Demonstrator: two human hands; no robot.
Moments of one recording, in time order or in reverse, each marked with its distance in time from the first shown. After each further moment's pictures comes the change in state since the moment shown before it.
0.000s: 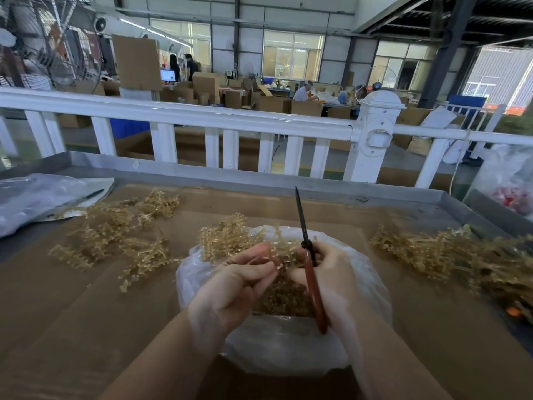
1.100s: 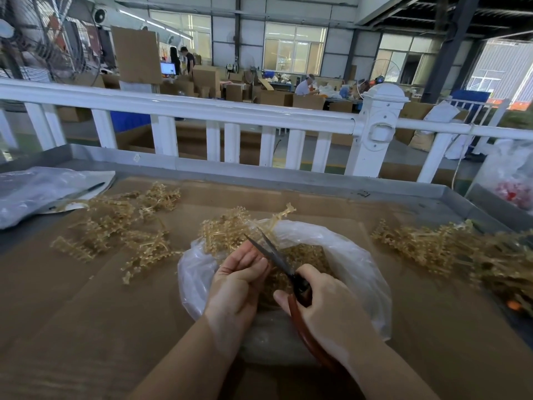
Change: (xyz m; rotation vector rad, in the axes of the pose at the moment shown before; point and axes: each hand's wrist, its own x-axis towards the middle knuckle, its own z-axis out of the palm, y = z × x) left_hand 0.020 -0.030 -0.017 -0.157 0.130 0.243; right_hand -0.040 0.023 -0.005 -0.534 -0.121 -0.383
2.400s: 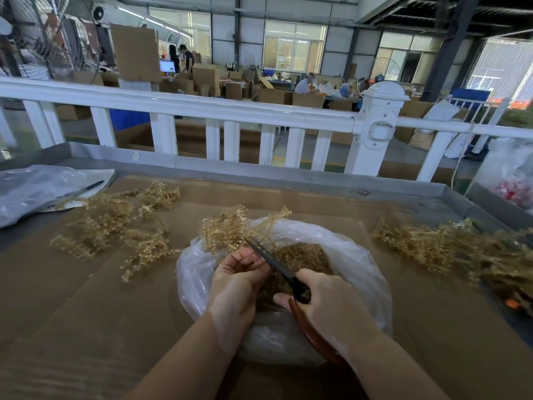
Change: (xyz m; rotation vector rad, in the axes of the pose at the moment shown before) left_hand 0.004 -0.005 -0.002 0.123 0.009 0.081; right_hand 0.007 0.006 -0.001 -0.048 -0.096 -0.037
